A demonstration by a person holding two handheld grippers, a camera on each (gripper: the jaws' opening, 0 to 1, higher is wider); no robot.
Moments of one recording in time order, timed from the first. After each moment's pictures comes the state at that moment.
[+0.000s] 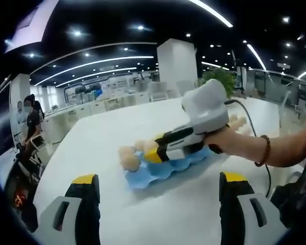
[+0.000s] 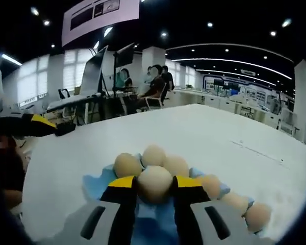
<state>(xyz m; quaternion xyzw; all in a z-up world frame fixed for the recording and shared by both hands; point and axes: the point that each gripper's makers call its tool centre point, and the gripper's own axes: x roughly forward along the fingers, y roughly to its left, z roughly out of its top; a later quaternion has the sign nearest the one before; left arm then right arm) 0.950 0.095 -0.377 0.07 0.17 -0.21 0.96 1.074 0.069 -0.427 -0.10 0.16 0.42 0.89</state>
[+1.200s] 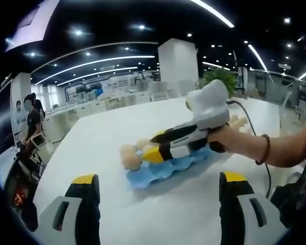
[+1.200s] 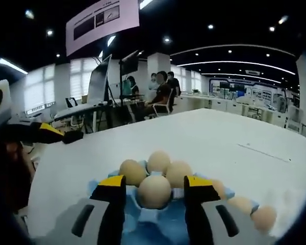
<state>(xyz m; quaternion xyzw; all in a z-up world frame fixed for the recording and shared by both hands) 0.950 0.096 -0.379 0.07 0.17 -0.20 0.96 1.072 0.070 -0.414 -0.05 0.14 0.45 0.88</state>
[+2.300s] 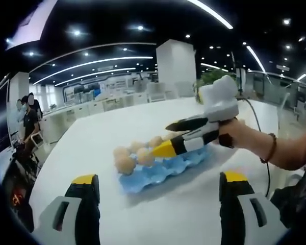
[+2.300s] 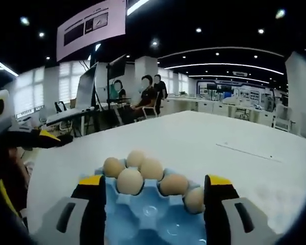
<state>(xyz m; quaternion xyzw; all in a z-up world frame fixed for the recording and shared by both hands) 0.956 0.082 -0.379 0.06 0.17 -0.21 0.96 1.080 0.017 -0.402 -0.05 0.14 0.39 0.91</state>
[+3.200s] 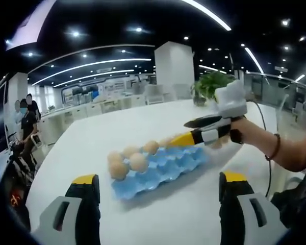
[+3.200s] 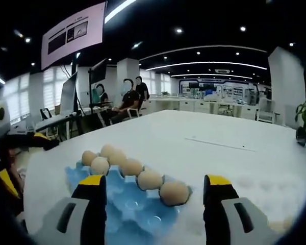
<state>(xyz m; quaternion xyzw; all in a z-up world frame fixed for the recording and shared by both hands) 0.959 0.066 -0.374 0.06 0.16 -0.22 0.96 1.088 -0.071 -0.397 -0.03 0.14 0.32 0.94</state>
